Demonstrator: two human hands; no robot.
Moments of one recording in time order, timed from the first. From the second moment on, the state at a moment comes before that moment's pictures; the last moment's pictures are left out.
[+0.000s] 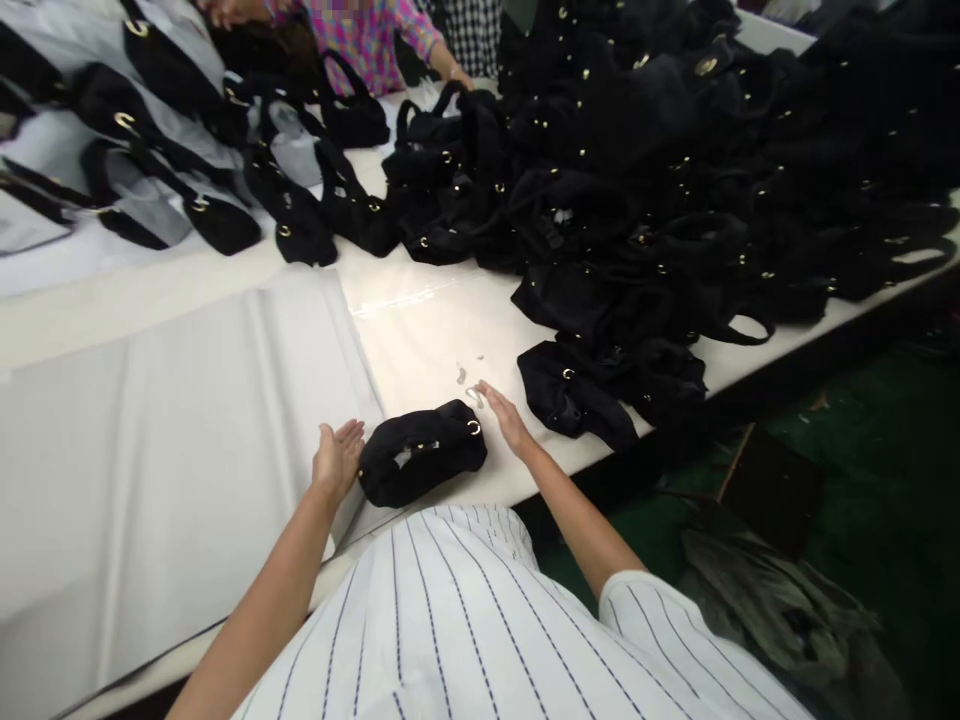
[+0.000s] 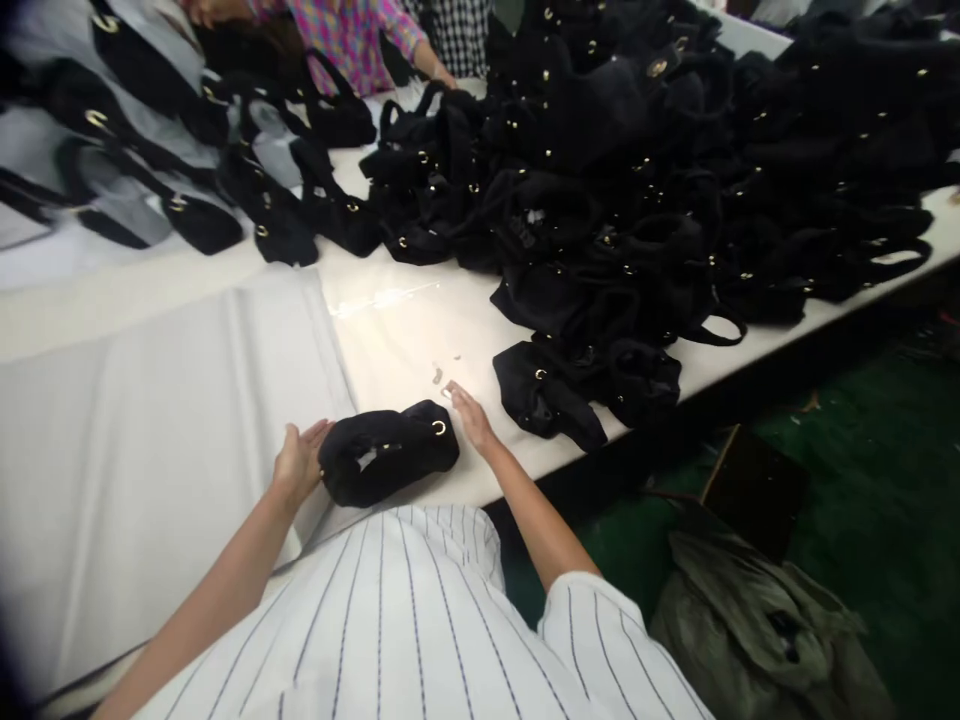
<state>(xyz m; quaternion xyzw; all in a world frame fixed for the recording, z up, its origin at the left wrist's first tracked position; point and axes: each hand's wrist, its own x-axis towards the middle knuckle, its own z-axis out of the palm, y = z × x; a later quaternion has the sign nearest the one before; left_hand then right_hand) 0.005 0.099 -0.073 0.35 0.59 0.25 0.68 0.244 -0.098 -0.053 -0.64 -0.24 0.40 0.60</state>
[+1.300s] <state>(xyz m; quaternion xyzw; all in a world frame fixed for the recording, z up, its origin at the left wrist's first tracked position) 0.039 0.136 -0.003 0.71 0.30 0.20 0.60 0.293 -0.019 -0.030 -0.63 -0.31 0.46 0.54</state>
